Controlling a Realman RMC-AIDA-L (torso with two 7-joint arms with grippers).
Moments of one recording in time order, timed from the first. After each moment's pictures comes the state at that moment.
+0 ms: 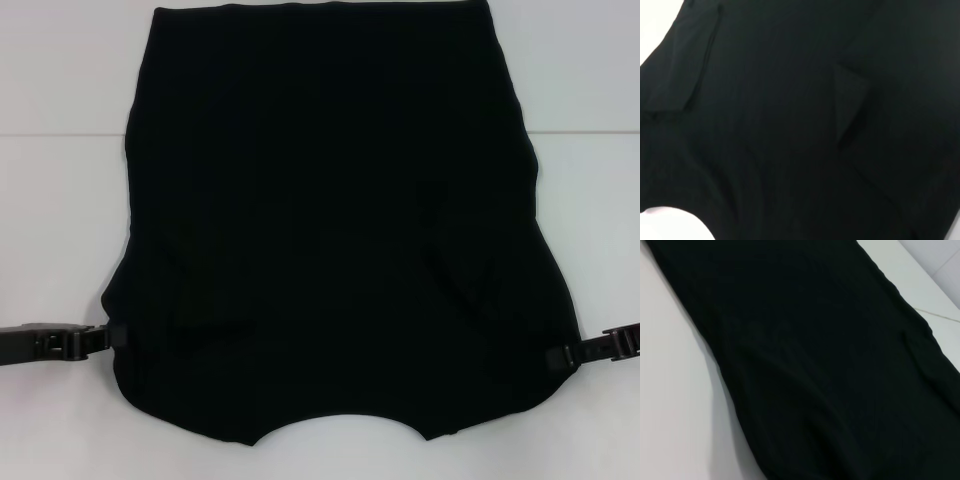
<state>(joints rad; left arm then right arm) -0.49 -2.09 0.31 0.83 2.48 1.54 -1.92 0.60 1.93 -0.79 -0.69 -2.40 -1.48 2.22</state>
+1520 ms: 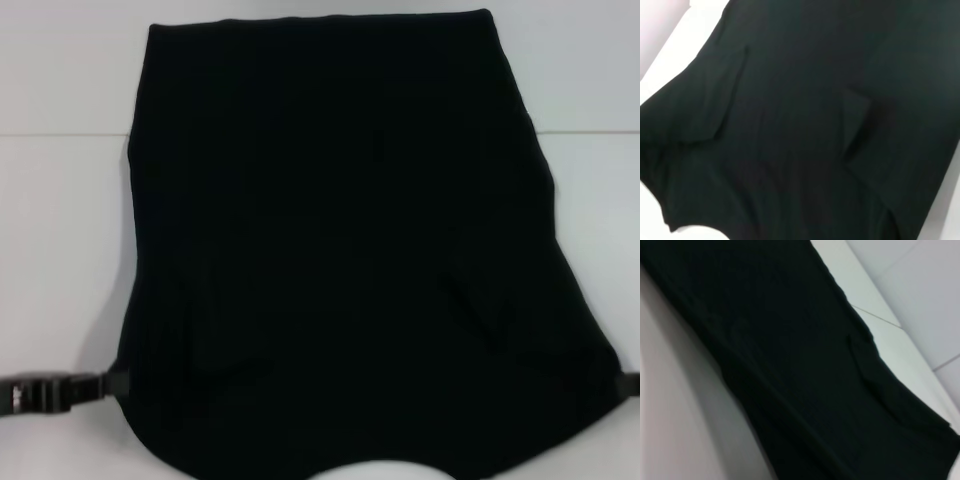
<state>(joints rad) -0.44 -2.09 0.22 0.87 2.48 1.83 -1.92 0.47 1.92 -0.55 -0.70 -2.40 -1.64 1.99</state>
